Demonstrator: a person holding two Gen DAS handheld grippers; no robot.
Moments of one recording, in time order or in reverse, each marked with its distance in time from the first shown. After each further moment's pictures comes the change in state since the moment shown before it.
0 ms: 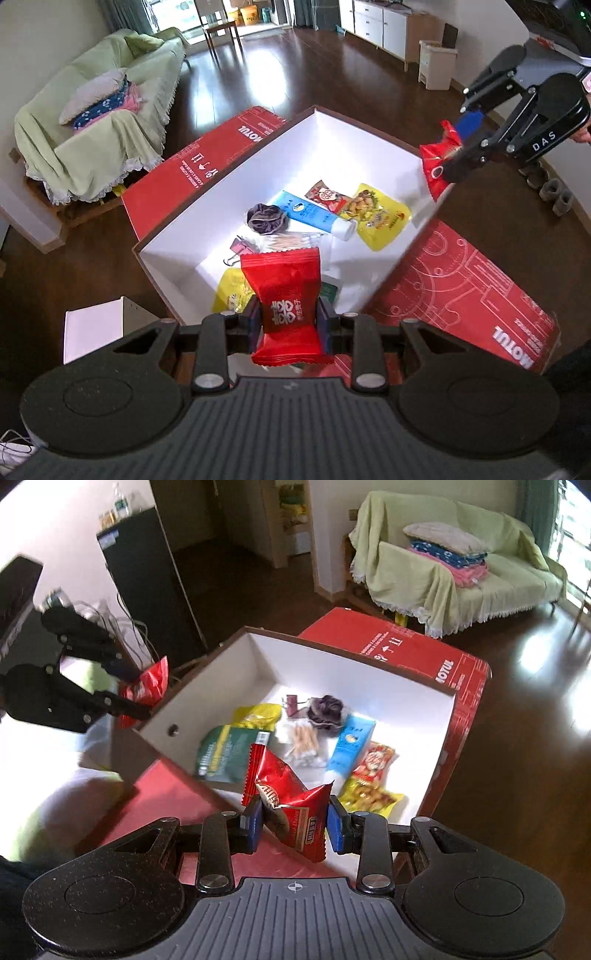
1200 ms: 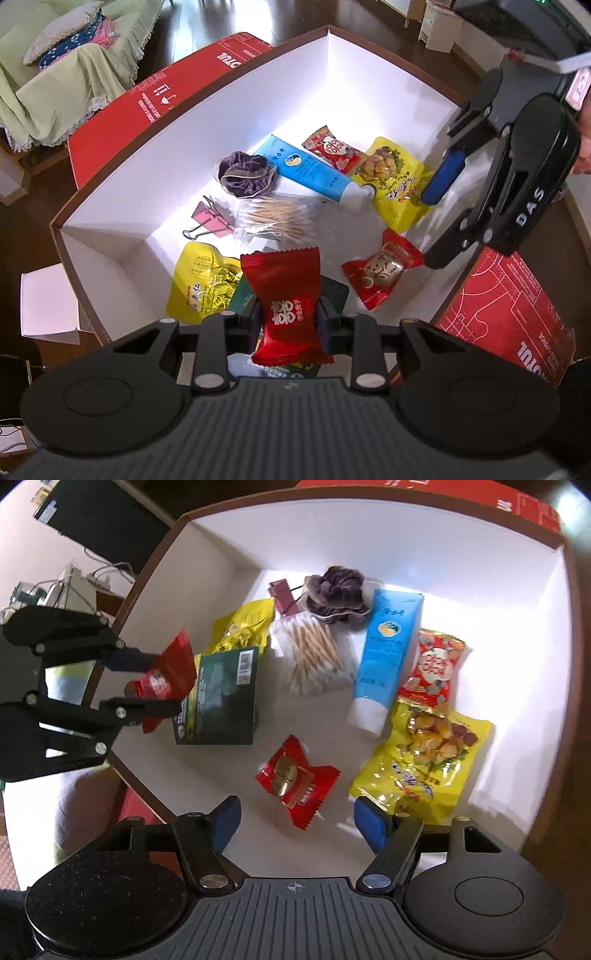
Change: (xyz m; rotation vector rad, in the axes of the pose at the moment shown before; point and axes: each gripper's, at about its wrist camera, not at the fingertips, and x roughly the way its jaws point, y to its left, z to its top) left arm 0.117 0.013 0.017 -0.065 0.191 -0.117; right arm 0.145 -0.044 0.012 0.259 0.404 0.218
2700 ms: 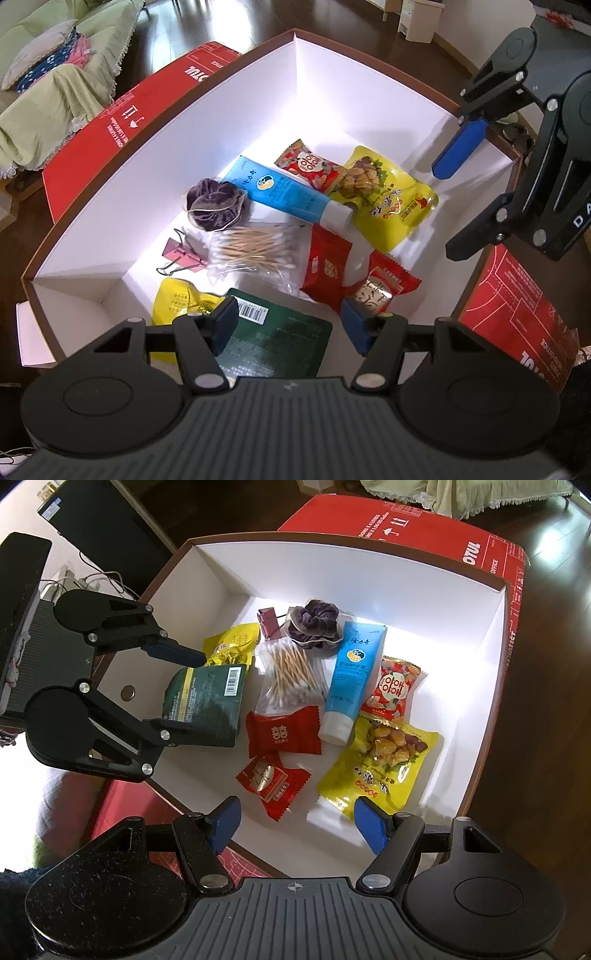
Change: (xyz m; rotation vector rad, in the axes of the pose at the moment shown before) left arm 0.022 -0.019 0.026 0.075 -0.007 -0.008; right arm -0.033 0.017 -0.018 -0.064 -0.086 -0.110
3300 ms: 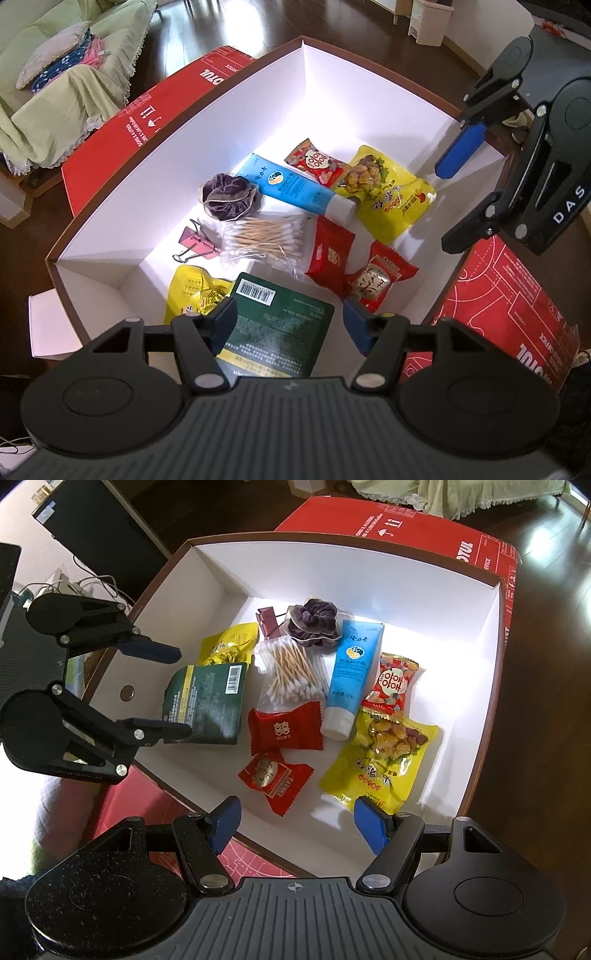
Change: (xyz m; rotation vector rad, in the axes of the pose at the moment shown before) left arm -0.024 -0.006 -0.012 -0.014 -0.011 0.041; right arm -0.003 0.008 -0.009 0.023 -0.019 -0.027
